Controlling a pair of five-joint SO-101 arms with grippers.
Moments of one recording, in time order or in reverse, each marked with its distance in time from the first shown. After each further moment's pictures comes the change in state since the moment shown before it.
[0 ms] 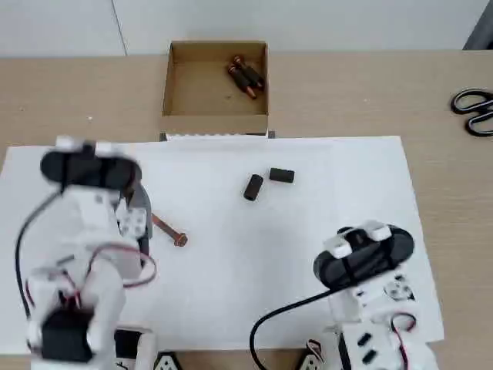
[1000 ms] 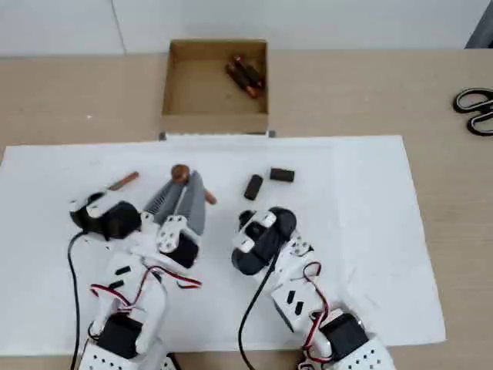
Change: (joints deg) left arm 17.2 -23.3 44.0 -50.6 29.3; right arm -27.8 0.6 44.7 -51.6 -1.2
